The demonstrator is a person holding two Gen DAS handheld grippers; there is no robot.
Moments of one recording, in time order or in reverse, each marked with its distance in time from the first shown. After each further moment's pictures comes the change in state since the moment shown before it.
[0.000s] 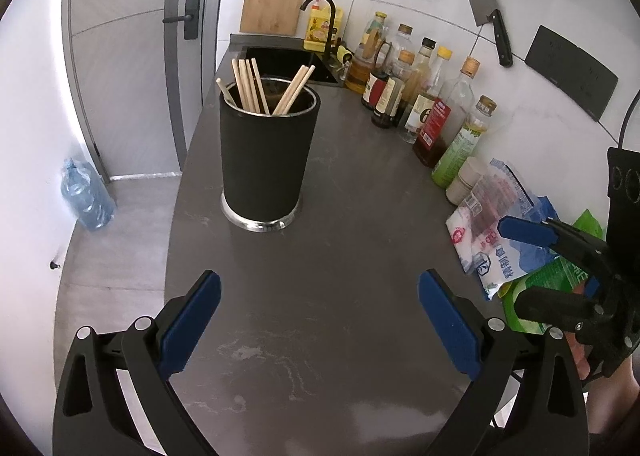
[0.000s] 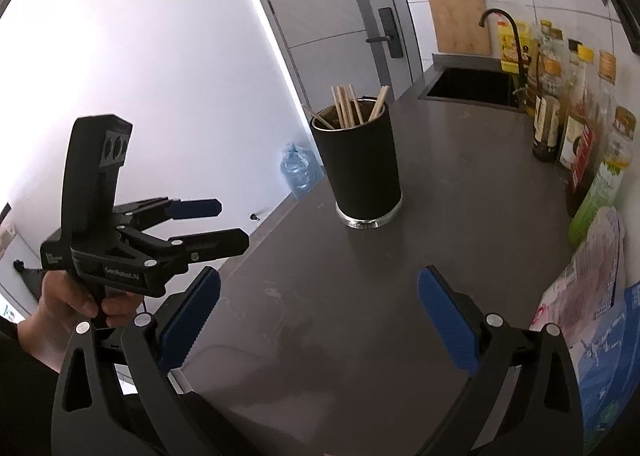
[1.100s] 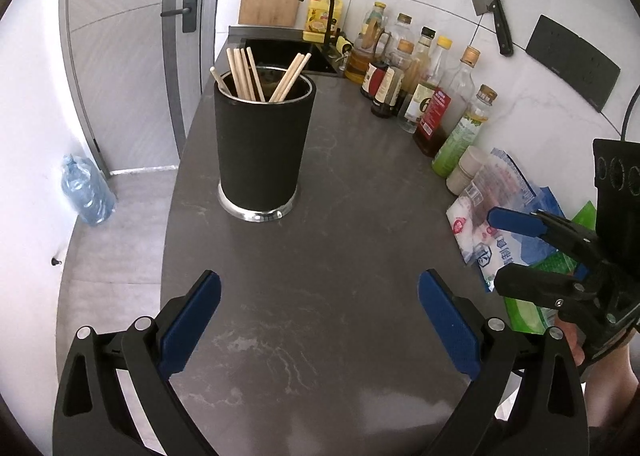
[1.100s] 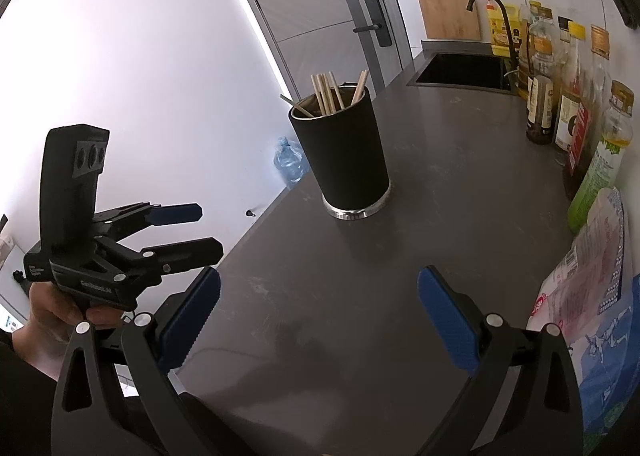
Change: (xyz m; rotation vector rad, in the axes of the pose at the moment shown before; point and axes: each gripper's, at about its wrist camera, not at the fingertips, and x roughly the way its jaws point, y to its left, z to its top) left arm 0.006 -0.004 -0.005 -0.001 0.028 0.008; right arm 0.010 -0.011 -0.003 0.030 0.023 -0.013
